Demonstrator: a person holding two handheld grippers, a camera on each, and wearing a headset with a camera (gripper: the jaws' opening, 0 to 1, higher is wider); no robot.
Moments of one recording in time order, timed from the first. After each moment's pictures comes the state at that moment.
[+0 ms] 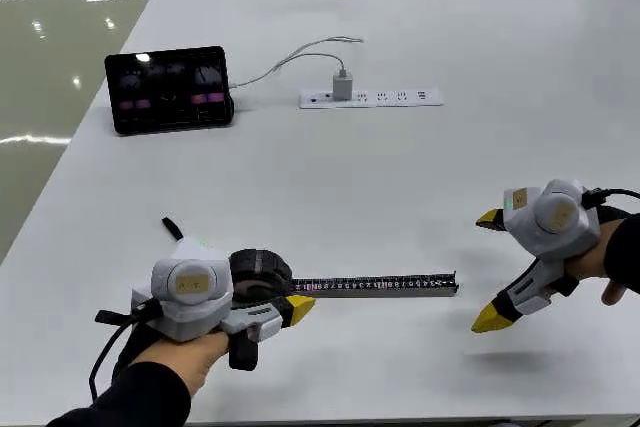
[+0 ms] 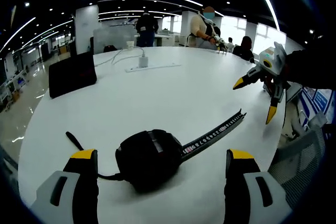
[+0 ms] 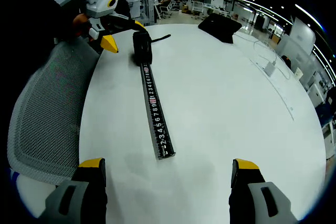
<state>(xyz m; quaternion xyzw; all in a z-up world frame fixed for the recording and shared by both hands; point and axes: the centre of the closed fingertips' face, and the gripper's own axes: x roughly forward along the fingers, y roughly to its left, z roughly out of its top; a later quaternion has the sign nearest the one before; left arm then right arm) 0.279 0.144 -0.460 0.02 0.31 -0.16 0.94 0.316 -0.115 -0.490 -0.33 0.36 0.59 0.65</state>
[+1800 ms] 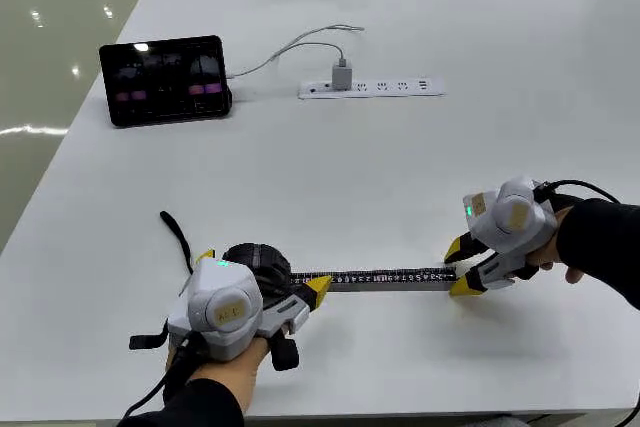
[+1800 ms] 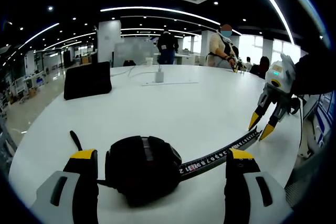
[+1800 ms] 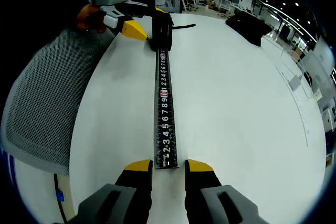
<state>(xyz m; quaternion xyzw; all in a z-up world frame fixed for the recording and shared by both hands) 0.297 0.136 -0.465 0.00 0.23 -0.07 0.97 0.315 -0.101 -0.522 -0.38 0.35 0.64 0.57</state>
